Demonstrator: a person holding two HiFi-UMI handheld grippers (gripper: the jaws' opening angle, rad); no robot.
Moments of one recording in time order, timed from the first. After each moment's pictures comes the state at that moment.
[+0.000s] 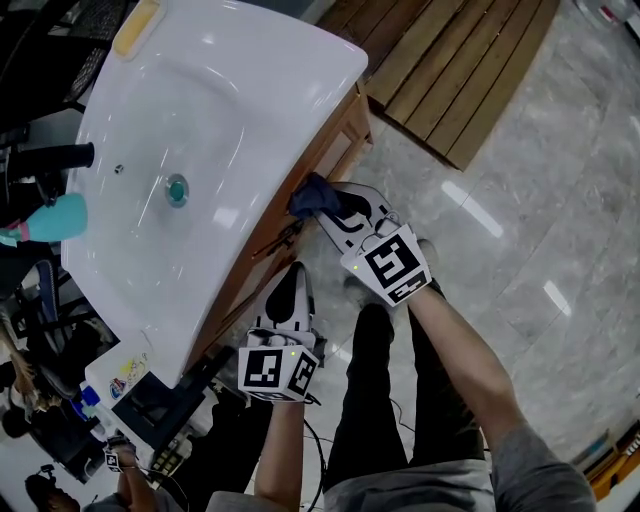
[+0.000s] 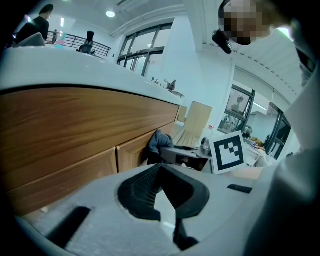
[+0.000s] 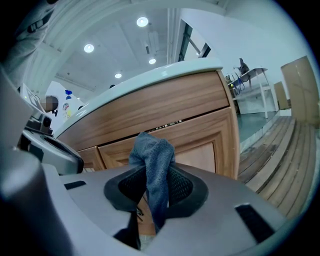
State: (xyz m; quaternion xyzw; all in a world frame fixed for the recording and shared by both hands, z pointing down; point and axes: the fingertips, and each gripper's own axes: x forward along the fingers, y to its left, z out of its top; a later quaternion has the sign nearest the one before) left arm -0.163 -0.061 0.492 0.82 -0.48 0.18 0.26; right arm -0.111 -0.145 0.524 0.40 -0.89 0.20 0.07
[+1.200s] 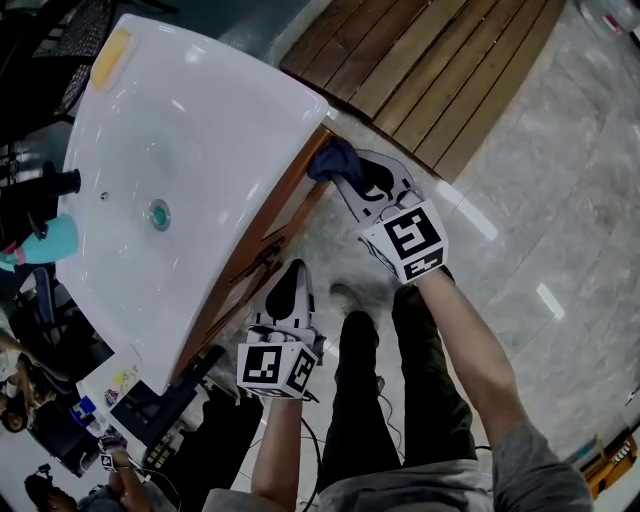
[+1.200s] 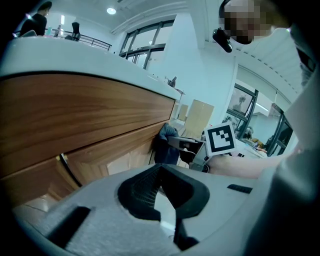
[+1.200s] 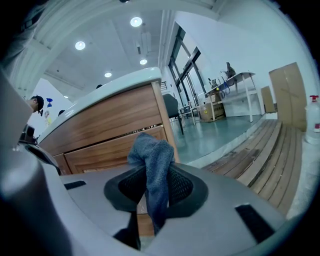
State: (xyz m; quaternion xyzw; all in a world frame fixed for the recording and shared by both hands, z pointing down) left arm -0.104 -0.094 0.499 0.81 -0.48 0.18 0.27; right arm -0.004 -0.217 0.525 0.46 -0.86 0.20 0.07
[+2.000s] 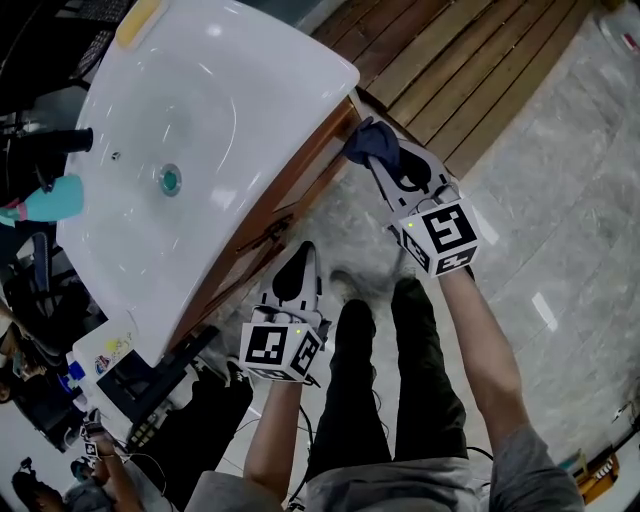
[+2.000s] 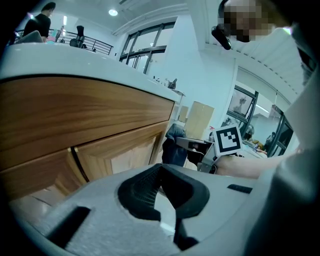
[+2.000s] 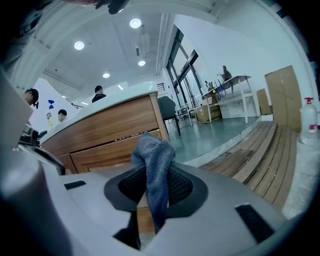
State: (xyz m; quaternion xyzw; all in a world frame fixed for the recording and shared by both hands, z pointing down) left arm -0.110 -0.080 0.497 0.81 -0.48 0.17 0.27; right arm 0.019 -0.196 0.516 0.48 -0.85 0.20 0.07
